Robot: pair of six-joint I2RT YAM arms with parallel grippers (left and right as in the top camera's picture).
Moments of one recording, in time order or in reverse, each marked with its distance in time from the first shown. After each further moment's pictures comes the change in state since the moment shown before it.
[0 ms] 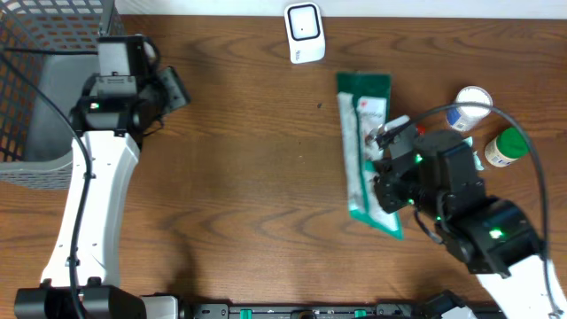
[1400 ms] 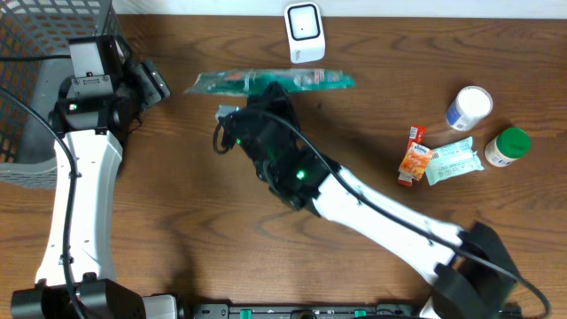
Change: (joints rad) left arm 0.092 0.006 0.000 0.025 -0.040 0.001; right arm 0.444 0.747 0.216 0.928 0.828 -1.503
